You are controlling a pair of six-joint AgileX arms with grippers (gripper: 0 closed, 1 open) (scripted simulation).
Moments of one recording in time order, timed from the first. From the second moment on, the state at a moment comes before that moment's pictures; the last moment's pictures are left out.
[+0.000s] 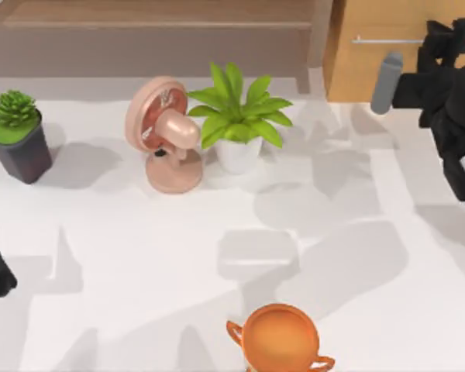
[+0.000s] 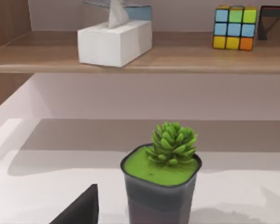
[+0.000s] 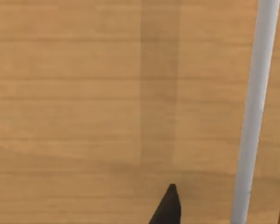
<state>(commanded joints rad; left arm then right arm) 0.00 0.00 0.00 0.00 0.00 0.00 0.16 2.28 1.06 1.22 0.20 -1.56</state>
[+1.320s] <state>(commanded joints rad) 0.00 0.00 0.00 0.00 0.00 0.00 0.20 2.17 0.80 1.36 0.23 -1.55</state>
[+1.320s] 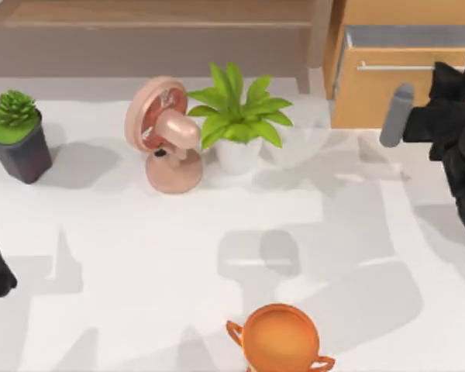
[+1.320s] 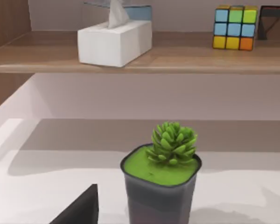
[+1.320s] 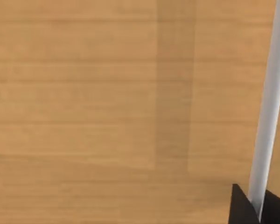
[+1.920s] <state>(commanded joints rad) 0.00 0.00 0.00 0.00 0.00 0.00 0.22 2.12 0.66 1.45 0.26 -1.55</state>
